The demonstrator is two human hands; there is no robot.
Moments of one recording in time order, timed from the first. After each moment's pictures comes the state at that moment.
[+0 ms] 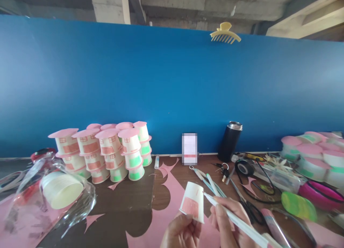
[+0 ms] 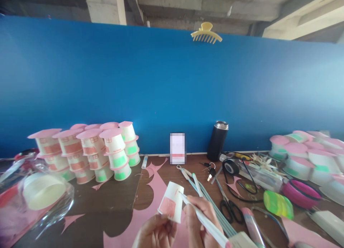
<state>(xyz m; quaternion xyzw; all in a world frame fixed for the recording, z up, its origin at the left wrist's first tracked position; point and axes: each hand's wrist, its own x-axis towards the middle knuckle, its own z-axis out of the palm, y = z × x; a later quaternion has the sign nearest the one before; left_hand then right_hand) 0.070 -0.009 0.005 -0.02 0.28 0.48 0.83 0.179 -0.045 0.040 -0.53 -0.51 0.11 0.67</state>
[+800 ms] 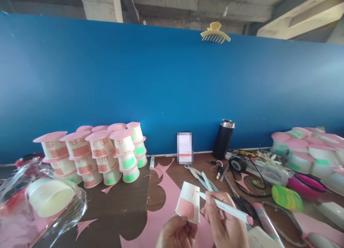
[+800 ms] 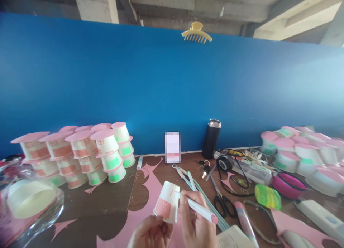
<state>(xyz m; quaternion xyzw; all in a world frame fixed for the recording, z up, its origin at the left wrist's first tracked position) 0.069 -0.014 0.016 -0.03 0.28 0.48 0.83 0.199 -0.035 0.030 -0.54 -0.60 0.05 0.59</state>
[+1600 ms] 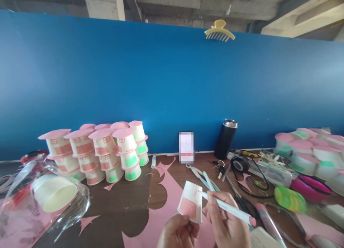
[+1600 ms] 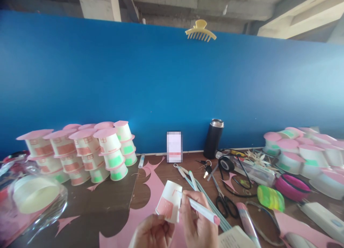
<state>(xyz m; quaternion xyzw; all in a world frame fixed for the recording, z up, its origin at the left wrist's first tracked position) 0.069 -0.013 0.016 -0.04 0.28 0.47 0.84 0.197 -0.036 0.032 -0.54 -0.60 0.06 0.58</state>
